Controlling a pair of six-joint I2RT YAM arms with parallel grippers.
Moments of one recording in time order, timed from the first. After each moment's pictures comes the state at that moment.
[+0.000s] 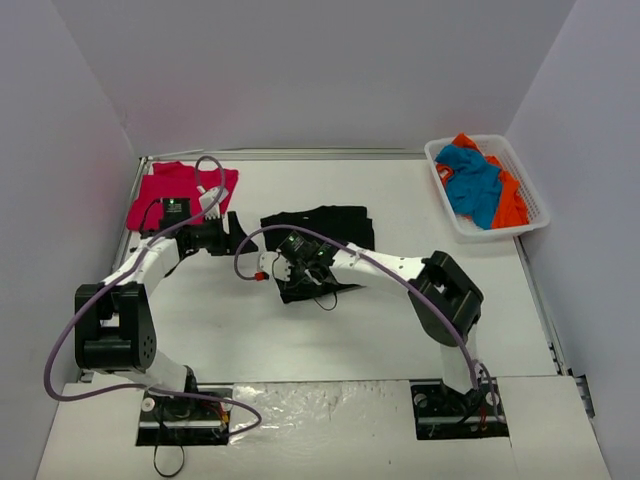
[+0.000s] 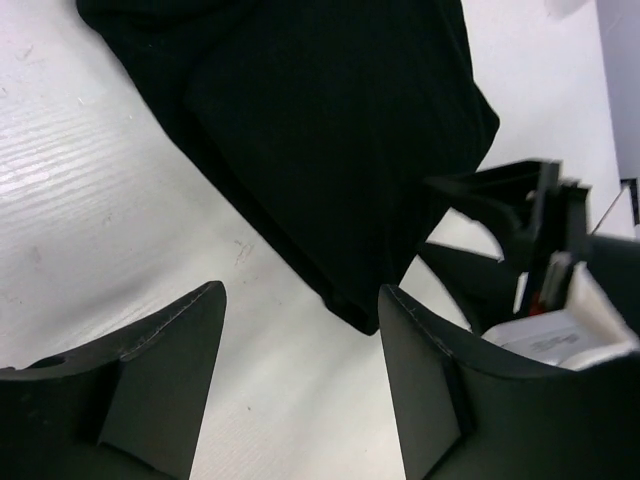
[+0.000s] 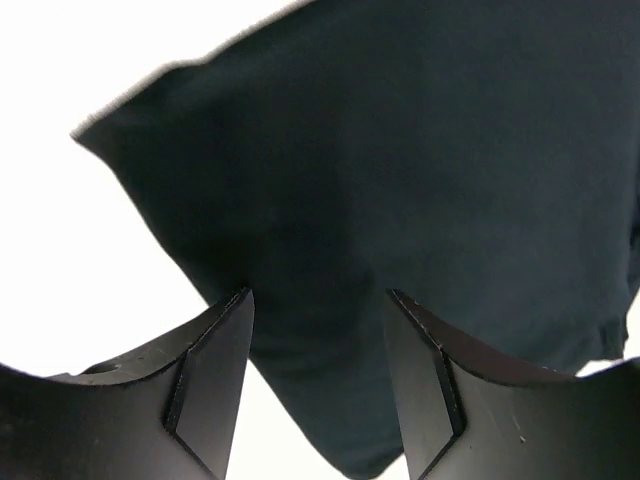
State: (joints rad) left arm 0.00 1.51 0.97 -0.30 0.82 -0.12; right arm 0.93 1.91 1.35 -0.53 0.11 -0.62
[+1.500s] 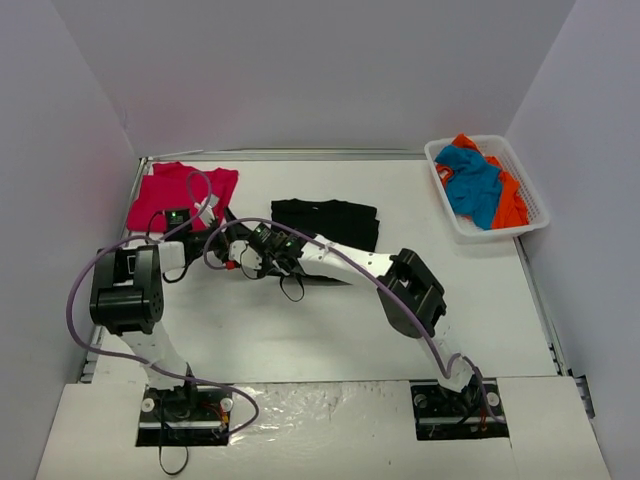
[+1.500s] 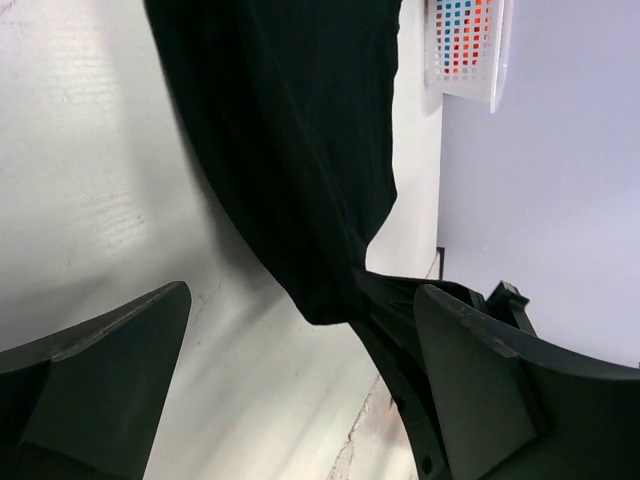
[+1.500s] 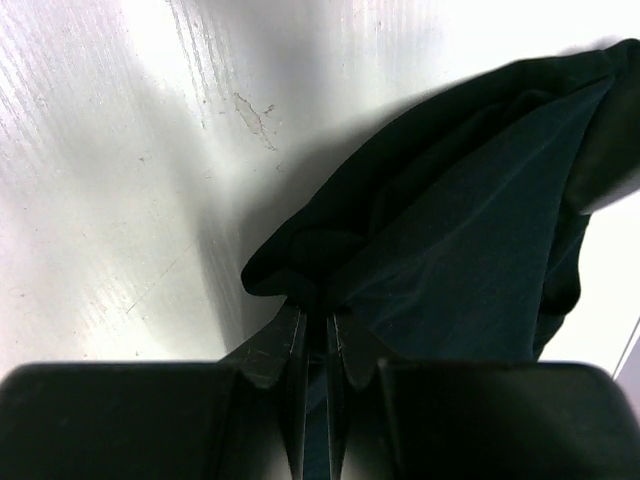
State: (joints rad) left arm 0.08 1.76 0.89 0.18 1.04 -0.64; right arm 0.99 2.16 1.74 -0.63 0.22 -0.61
